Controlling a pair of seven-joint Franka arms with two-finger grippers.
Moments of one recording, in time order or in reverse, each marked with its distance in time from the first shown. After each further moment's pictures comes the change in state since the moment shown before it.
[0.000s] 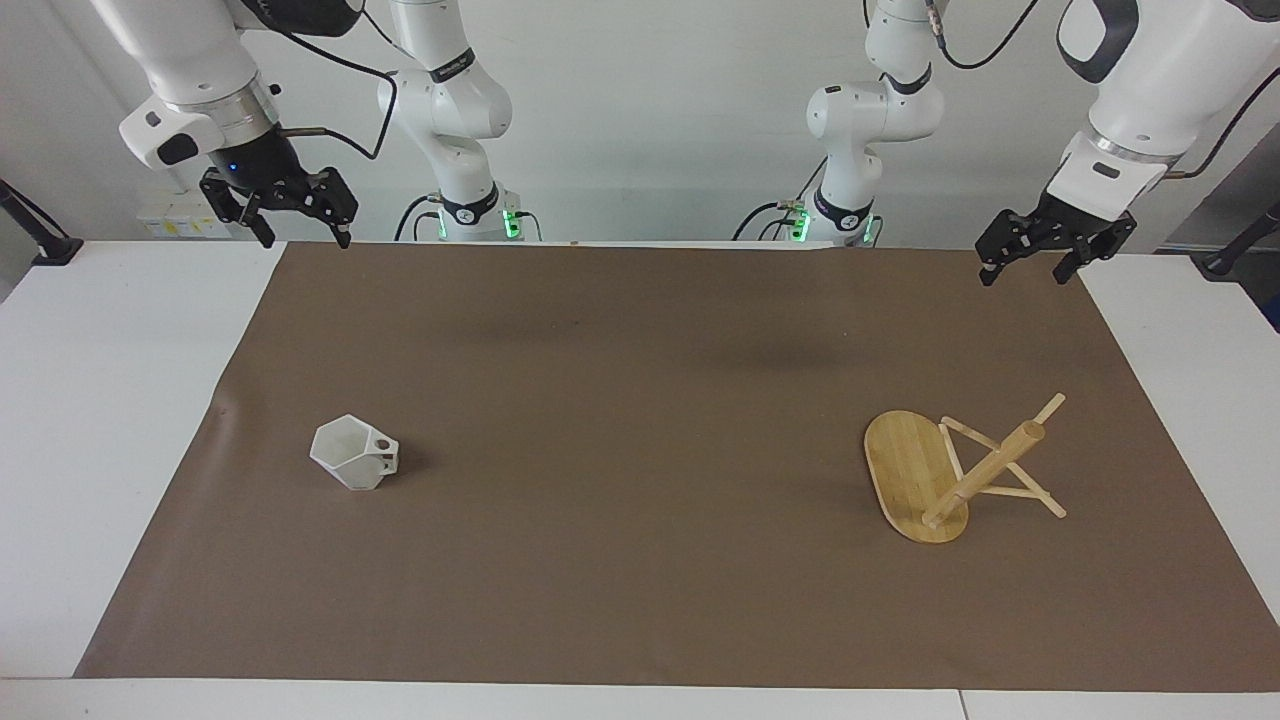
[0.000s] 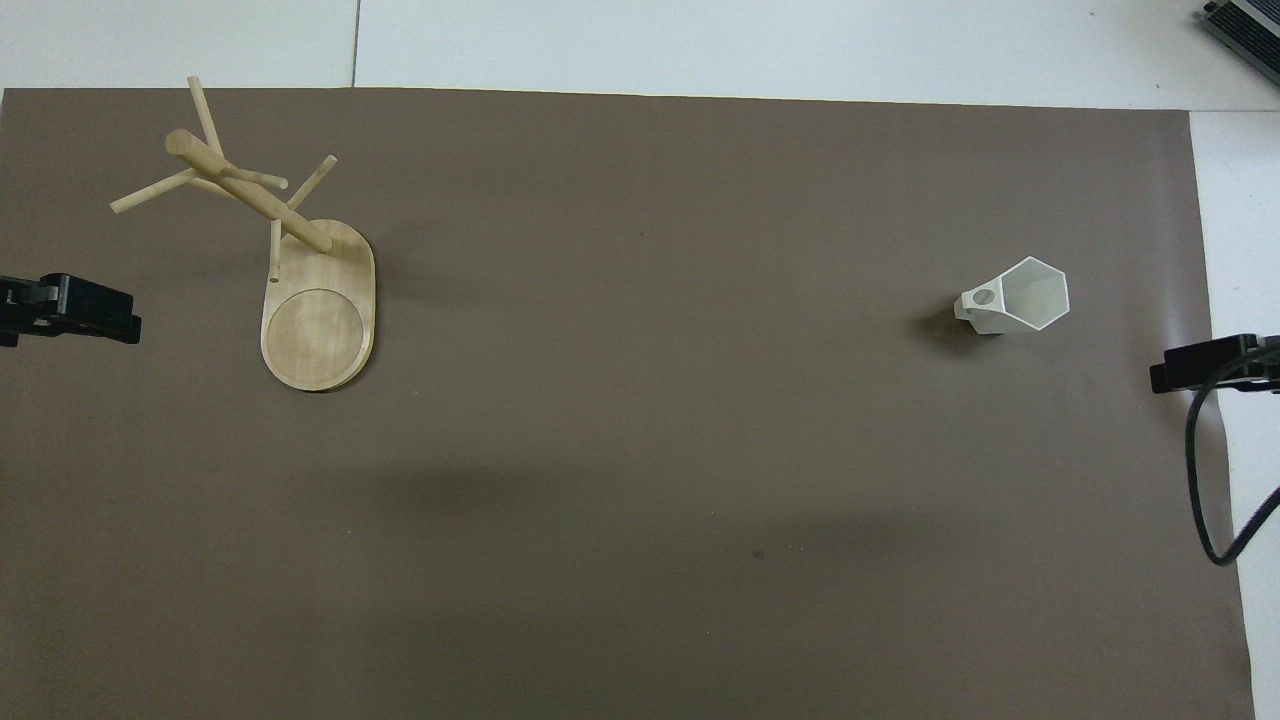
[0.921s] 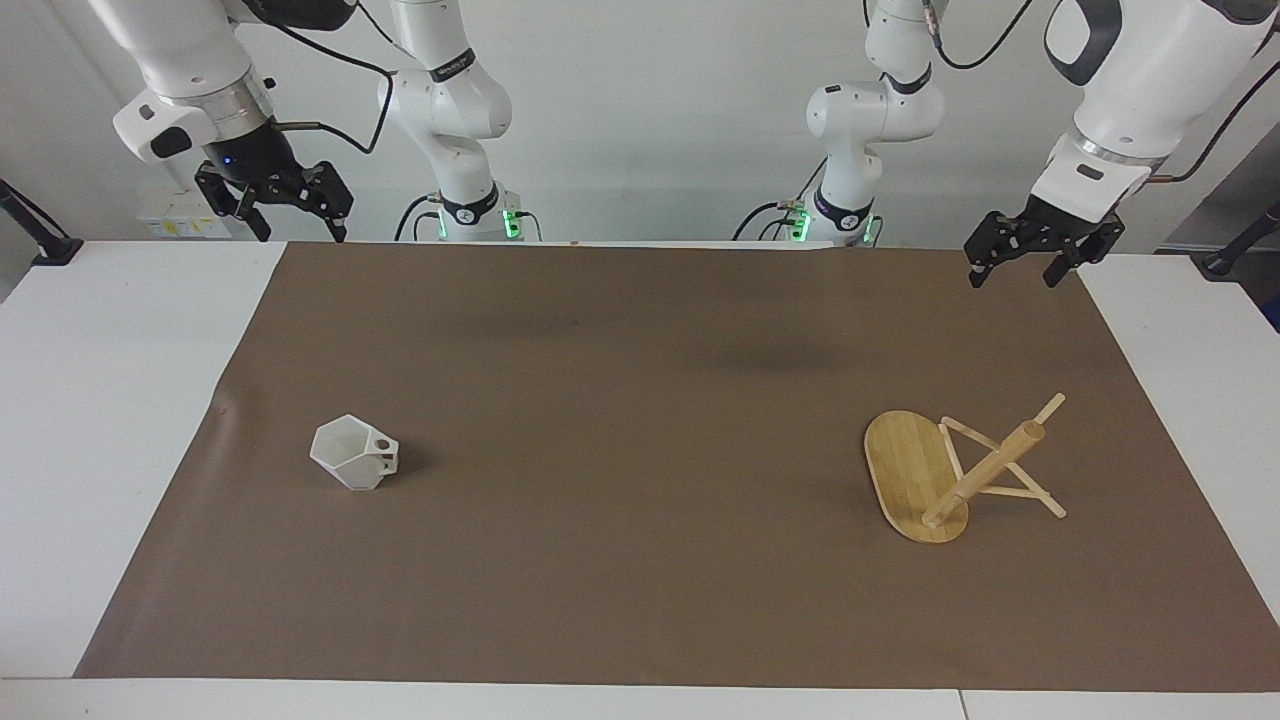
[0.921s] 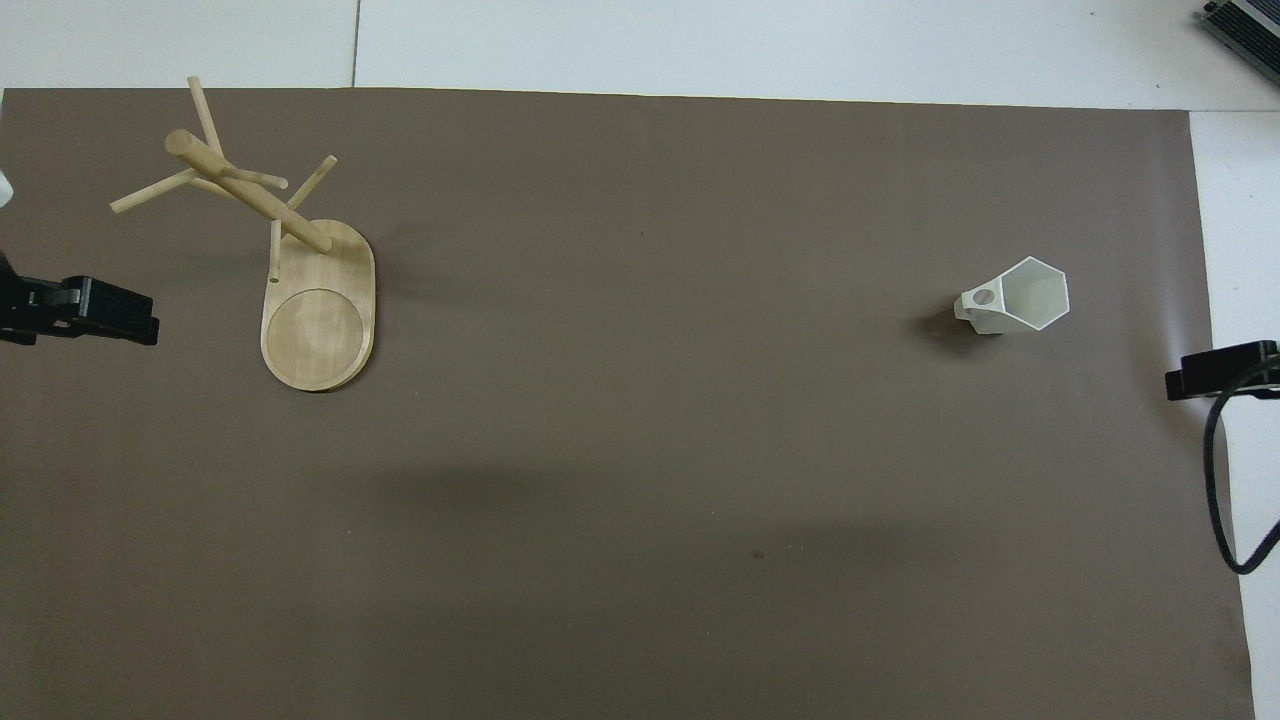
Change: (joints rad) left arm -0.013 -0.013 -0.014 -0.041 0.000 0.036 0.002; right arm -0.003 -0.010 -0.008 0.000 -0.001 -0.014 -0.004
